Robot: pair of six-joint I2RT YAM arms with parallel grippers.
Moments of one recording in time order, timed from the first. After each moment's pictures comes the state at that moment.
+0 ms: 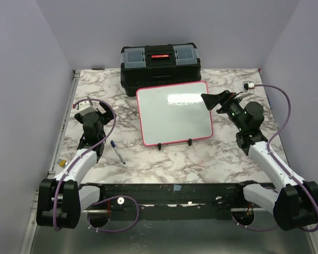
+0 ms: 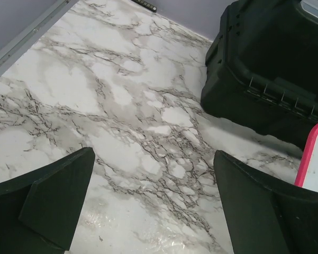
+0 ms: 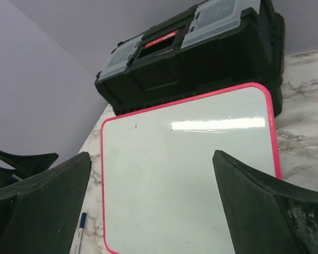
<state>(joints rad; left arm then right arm) -0.09 1.10 0.46 0.47 -0.30 -0.42 0.19 1.07 0.66 0.50 -0.26 0.58</state>
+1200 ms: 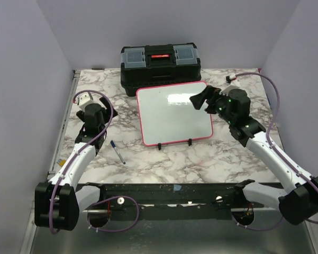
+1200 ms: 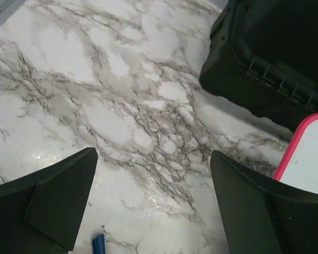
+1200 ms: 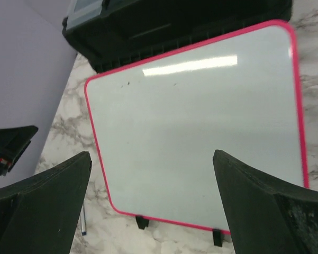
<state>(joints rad) -0.12 1.09 0.63 0.12 -0.33 -0.54 0.36 1.11 0.93 -0.03 -0.06 0.55</state>
